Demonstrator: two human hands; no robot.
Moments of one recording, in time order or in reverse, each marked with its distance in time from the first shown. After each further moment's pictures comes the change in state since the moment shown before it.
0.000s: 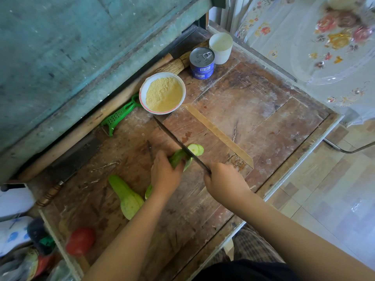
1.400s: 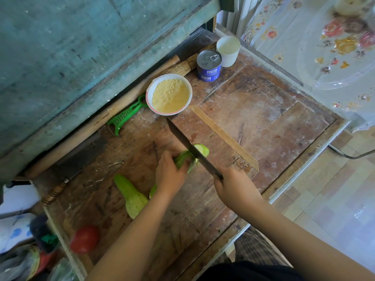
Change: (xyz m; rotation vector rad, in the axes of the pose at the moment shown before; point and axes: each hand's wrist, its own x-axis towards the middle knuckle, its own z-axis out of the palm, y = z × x) left_hand 0.003 -0.007 -0.001 -0.015 -0.018 0.028; right_hand -0.011 0.007 -0.001 -0.010 0.026 0.005
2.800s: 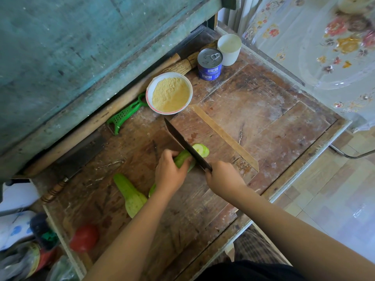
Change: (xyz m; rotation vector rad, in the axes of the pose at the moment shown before) left_hand 0.004 -0.001 0.000 0.040 0.003 0.019; right_hand 0.037 -0.008 0.009 0.028 -0.113 0.136
